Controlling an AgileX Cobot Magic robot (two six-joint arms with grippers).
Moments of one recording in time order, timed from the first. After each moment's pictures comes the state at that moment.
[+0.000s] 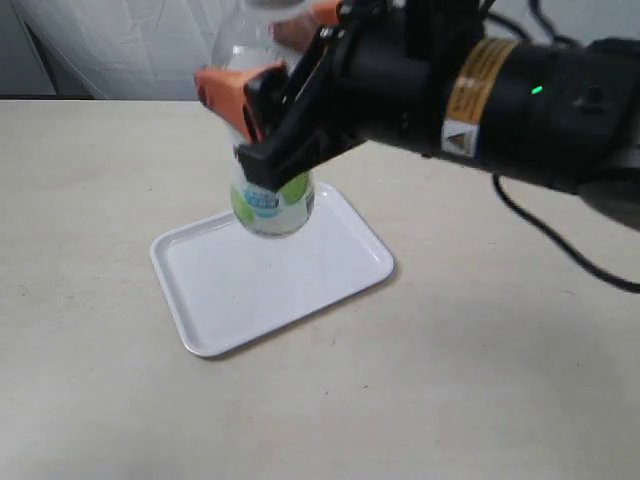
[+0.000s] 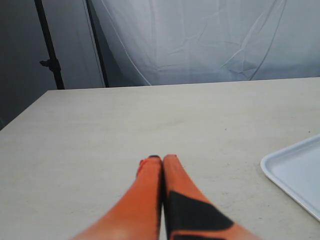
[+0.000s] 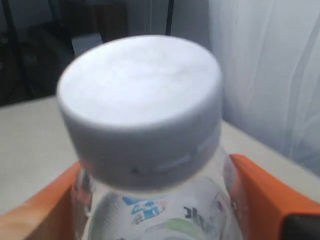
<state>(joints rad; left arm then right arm) 0.05 0.00 0.00 0.08 0.23 -0.04 0.91 1.35 -0.85 -0.63 -0.28 0.50</state>
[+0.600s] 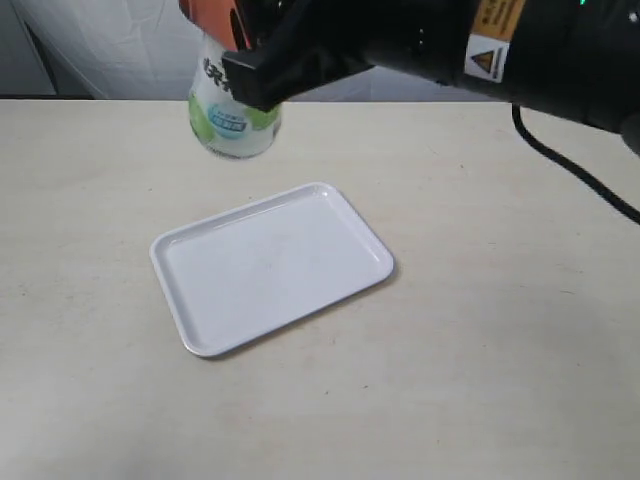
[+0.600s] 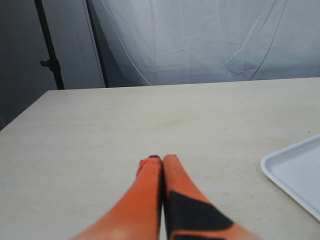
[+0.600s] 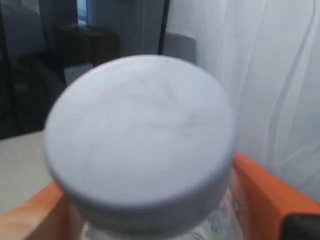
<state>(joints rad) 0.05 0.00 0.00 0.08 0.23 -0.04 0.92 1.28 -0.95 -0.63 -0.21 0.50</state>
